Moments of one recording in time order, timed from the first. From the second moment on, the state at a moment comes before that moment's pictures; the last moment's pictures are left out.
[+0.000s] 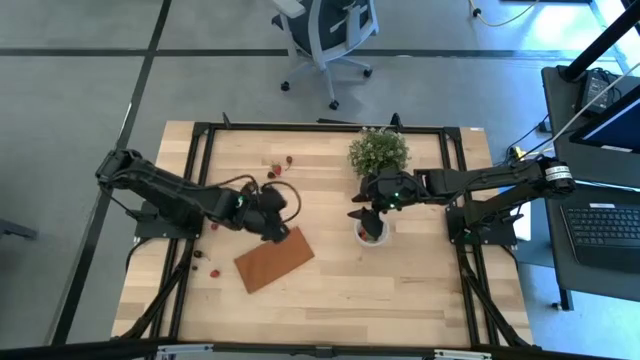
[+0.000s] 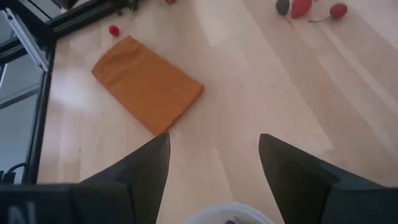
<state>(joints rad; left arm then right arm) -0.26 1.38 1.03 -0.77 -0.59 -0.81 0.03 1.30 0.92 -0.29 0.02 0.41</state>
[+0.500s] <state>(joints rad) -0.09 1.41 1.03 -0.06 -0.47 -0.06 0.03 1.30 1.03 -0.11 0.04 0.05</state>
